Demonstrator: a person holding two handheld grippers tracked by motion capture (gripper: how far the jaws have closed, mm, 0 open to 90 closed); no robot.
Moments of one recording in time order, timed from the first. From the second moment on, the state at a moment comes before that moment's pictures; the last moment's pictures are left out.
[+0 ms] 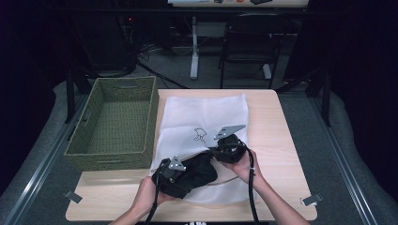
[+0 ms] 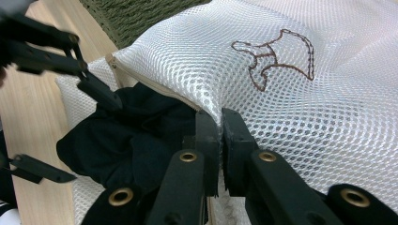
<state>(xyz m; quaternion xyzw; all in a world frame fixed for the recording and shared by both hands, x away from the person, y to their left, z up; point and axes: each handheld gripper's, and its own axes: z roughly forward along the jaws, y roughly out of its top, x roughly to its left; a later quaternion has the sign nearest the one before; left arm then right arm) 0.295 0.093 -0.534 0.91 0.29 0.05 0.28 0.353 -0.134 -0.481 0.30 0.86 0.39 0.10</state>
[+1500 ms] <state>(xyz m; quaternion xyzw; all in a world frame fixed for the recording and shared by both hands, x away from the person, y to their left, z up) 0.293 0.084 -0.535 0.91 0.28 0.09 0.30 0.357 -0.141 -0.480 0.31 0.85 0.41 0.08</state>
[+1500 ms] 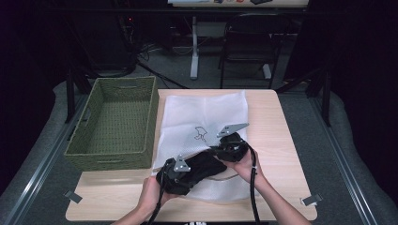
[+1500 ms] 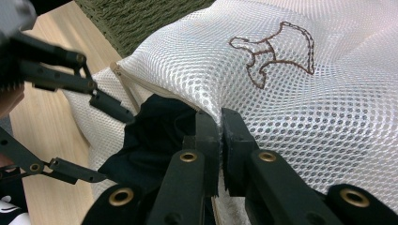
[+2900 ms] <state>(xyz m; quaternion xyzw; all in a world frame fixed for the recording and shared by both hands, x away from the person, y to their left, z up) 0.309 0.084 -0.555 0.89 0.34 0.11 0.30 0.360 -0.144 -0.479 0.33 0.85 0.41 0.07</state>
